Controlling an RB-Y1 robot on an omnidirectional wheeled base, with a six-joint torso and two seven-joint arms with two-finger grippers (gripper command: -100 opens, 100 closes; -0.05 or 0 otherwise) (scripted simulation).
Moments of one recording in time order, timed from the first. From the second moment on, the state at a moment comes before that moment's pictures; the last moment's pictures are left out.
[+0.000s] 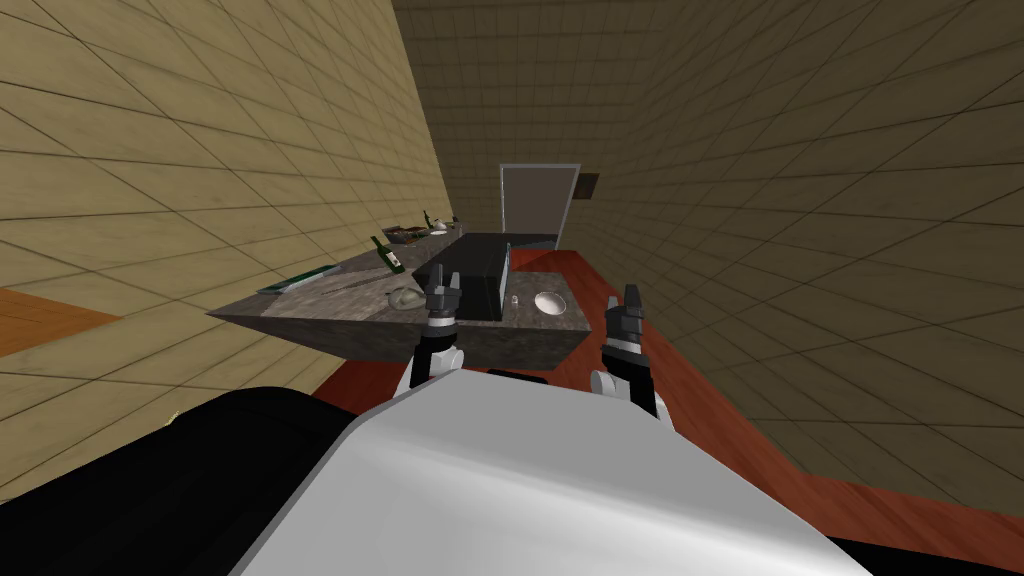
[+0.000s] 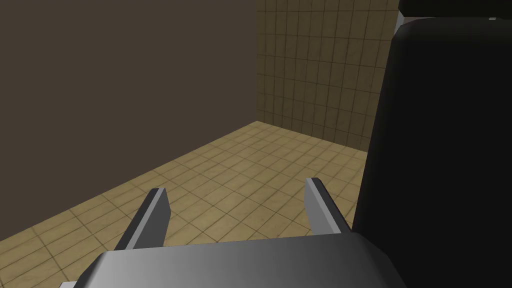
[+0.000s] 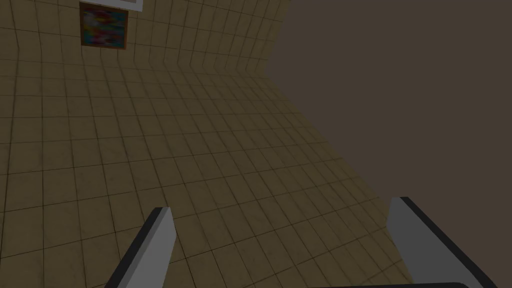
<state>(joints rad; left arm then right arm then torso) 0.52 0.05 -0.07 -2.31 0.07 -0.48 -0.01 0.50 0.02 0.00 -2.25 0.07 -0.35 0.16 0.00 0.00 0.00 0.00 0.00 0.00</state>
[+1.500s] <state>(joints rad) 0.52 0.05 -0.07 -2.31 0.07 -0.48 -0.01 0.53 -0.37 0.00 -2.11 0.17 -0.36 0.17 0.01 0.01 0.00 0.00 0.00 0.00</state>
